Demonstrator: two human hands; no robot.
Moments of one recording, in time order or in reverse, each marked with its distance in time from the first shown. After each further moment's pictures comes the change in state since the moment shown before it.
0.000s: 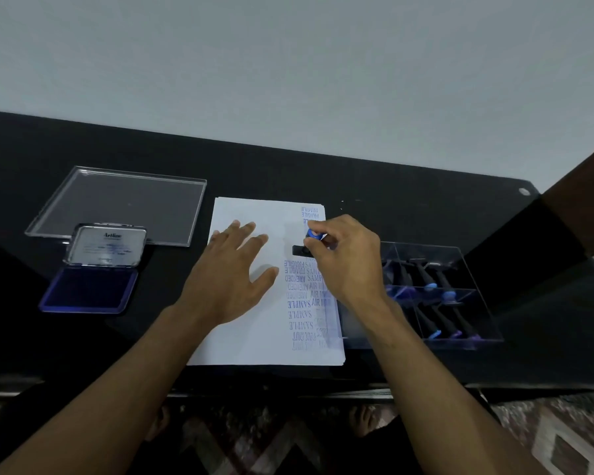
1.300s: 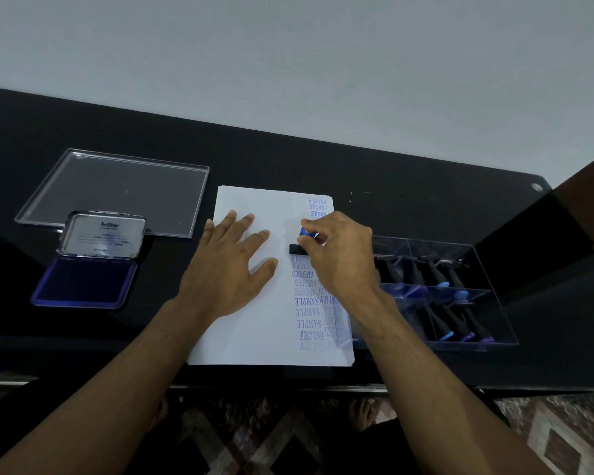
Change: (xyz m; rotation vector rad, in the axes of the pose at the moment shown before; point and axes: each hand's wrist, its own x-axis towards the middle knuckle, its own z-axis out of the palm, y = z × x) left_hand 0.009 -0.027 0.022 0.075 0.033 0.020; right_hand 0.008 -0.003 0.028 -0.128 -0.128 0.042
